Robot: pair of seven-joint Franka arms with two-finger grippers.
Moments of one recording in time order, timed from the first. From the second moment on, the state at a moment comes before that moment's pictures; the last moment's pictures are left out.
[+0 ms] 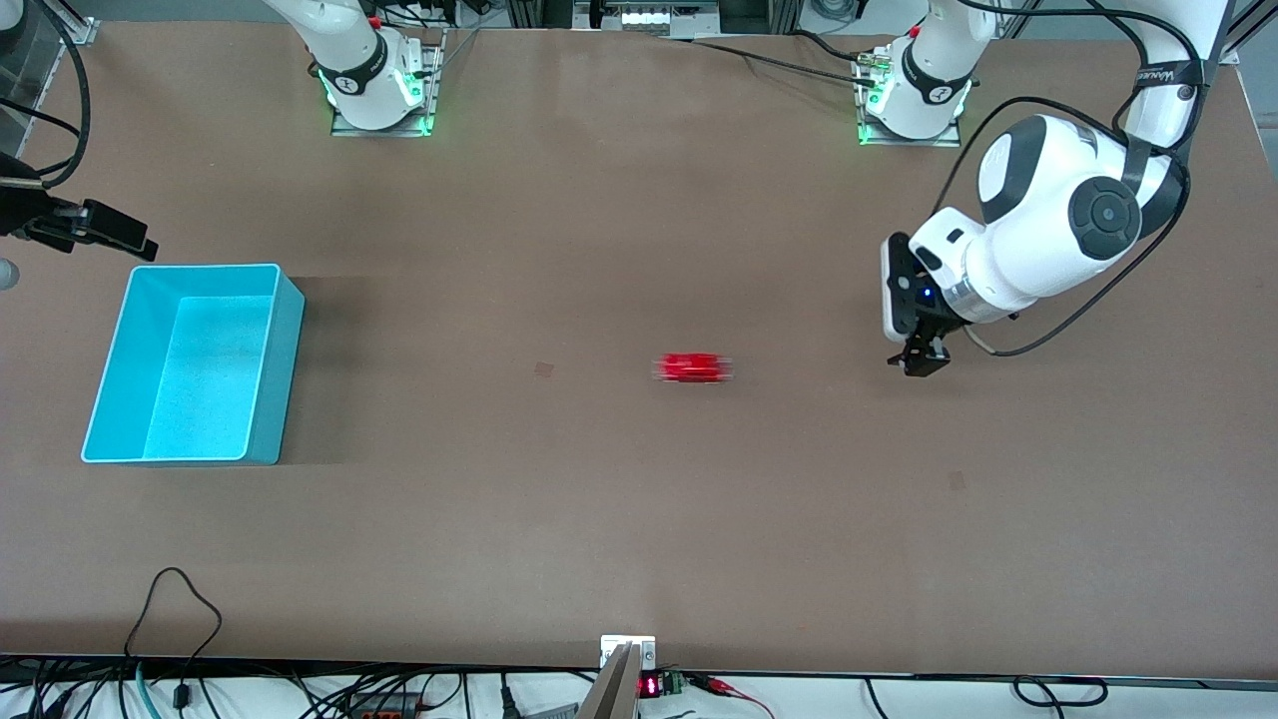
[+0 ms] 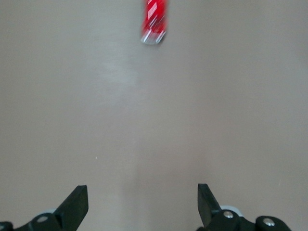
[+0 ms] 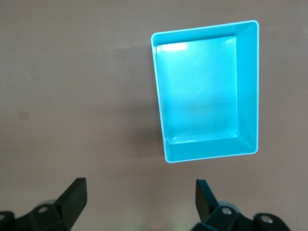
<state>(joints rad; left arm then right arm) 0.21 0.18 -0.45 -1.97 -0.15 2.12 1.22 0.02 0.05 -0.09 -1.60 0.00 1.55 0.03</state>
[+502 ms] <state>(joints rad) 0.20 0.19 -0.26 -1.88 -0.15 2.12 0.57 0.02 0.05 -0.09 -1.60 0.00 1.55 0.03</state>
